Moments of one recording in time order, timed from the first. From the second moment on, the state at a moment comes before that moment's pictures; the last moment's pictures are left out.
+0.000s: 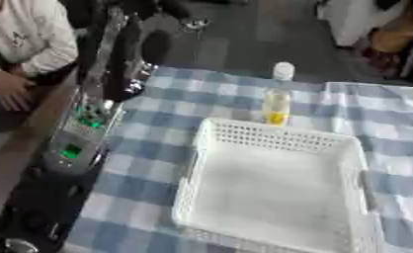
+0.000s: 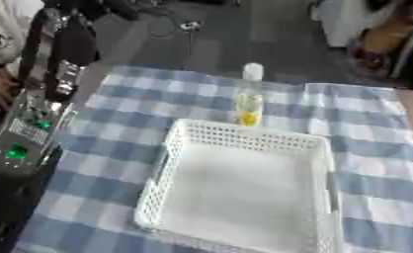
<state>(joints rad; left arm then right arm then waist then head) -0.42 0.43 -0.02 -1.89 -0.14 -0.40 0.08 -0.43 -0.56 0.13 -1.99 -0.86 -0.41 0.60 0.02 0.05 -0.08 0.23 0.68</state>
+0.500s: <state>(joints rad) -0.45 0.46 -0.02 -1.84 -0.16 -0.38 0.07 -0.41 -0.56 0.13 -1.99 -0.86 -0.41 0.59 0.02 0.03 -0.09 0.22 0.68</state>
